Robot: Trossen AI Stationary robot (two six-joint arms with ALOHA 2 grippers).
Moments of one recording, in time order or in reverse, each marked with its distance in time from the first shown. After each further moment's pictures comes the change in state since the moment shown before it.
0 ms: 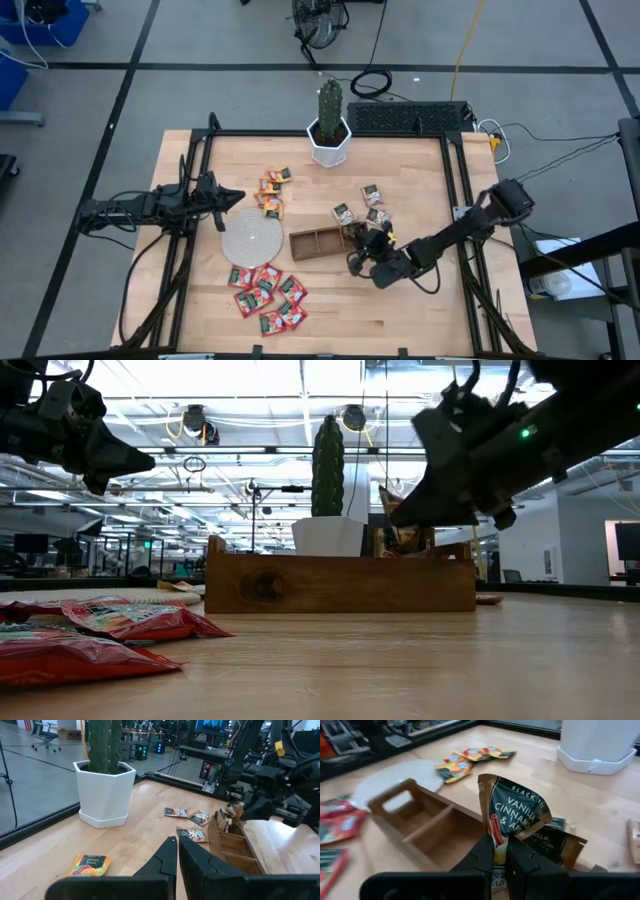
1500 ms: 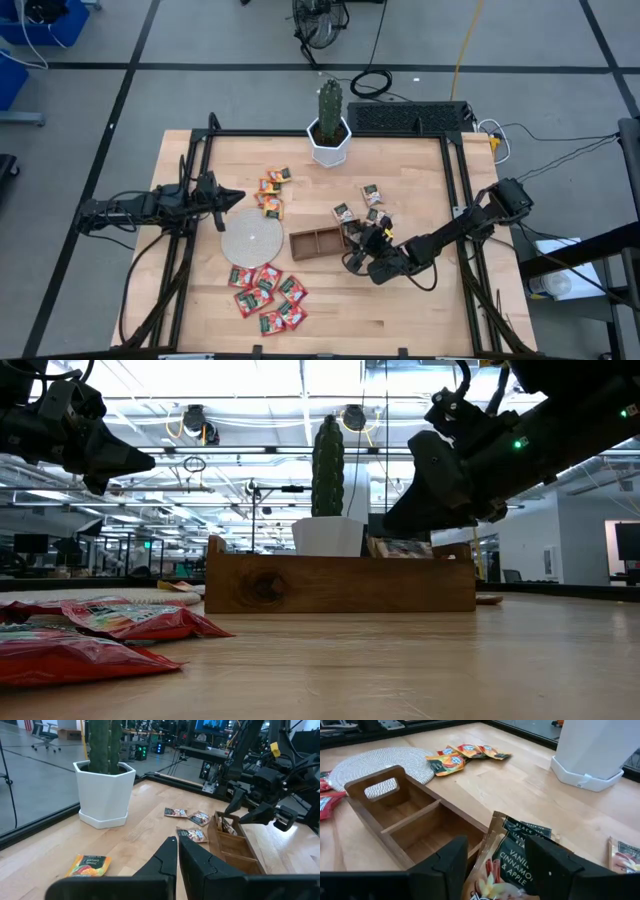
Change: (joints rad) left arm 0.000 0.000 0.000 0.000 0.000 0.000; right arm -0.025 -0.002 0.001 -0.014 -0.003 -0.152
